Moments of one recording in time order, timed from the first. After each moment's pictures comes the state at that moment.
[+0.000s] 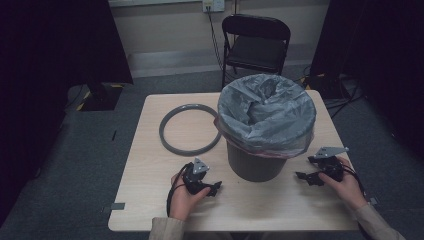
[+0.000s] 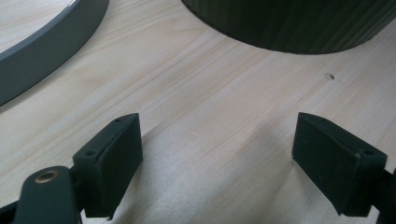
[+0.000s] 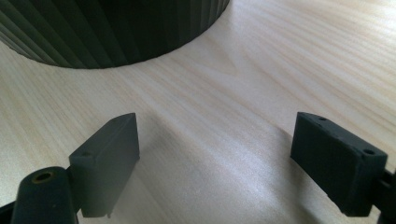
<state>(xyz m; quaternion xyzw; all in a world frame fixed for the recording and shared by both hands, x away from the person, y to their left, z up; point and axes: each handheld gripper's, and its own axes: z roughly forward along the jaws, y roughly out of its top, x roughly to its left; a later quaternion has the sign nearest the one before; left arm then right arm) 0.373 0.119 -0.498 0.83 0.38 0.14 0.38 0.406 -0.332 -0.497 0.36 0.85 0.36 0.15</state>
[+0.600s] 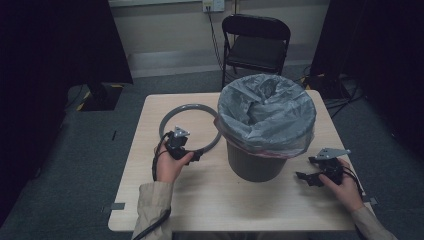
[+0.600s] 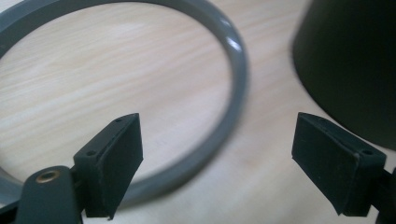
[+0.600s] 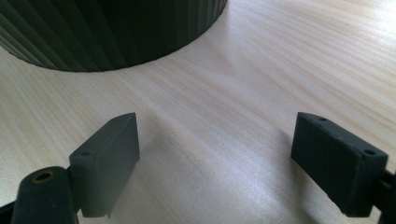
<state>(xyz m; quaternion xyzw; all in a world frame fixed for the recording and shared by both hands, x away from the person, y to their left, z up) 0.458 0.167 -0.447 0.80 0.45 0.17 0.37 0.403 -0.333 -0.499 0.37 0.84 0.37 0.16</state>
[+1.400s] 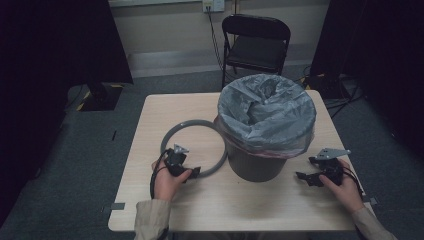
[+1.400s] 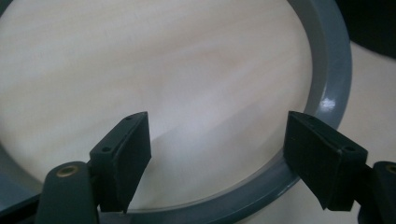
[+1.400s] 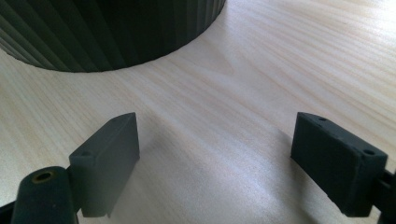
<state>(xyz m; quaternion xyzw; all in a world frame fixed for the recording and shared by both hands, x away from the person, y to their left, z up) 0.397 0.173 -0.474 0.81 0.47 0.14 0.32 0.402 -0.333 -0.499 0.37 0.84 0.37 0.16</state>
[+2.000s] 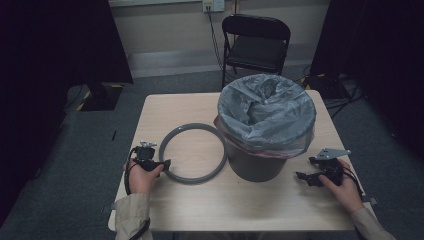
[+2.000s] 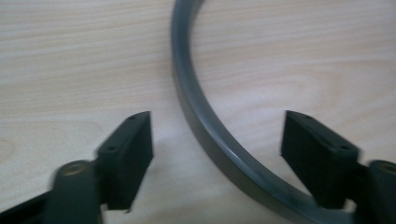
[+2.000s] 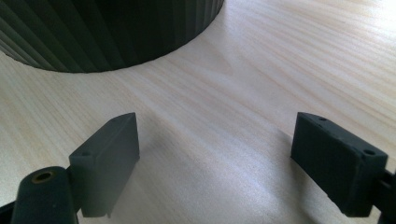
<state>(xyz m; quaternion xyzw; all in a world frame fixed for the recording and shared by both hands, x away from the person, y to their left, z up) 0.421 0.256 -0.471 0.74 0.59 0.18 0.28 0.401 -0.333 -0.499 0.37 0.84 0.37 0.17</state>
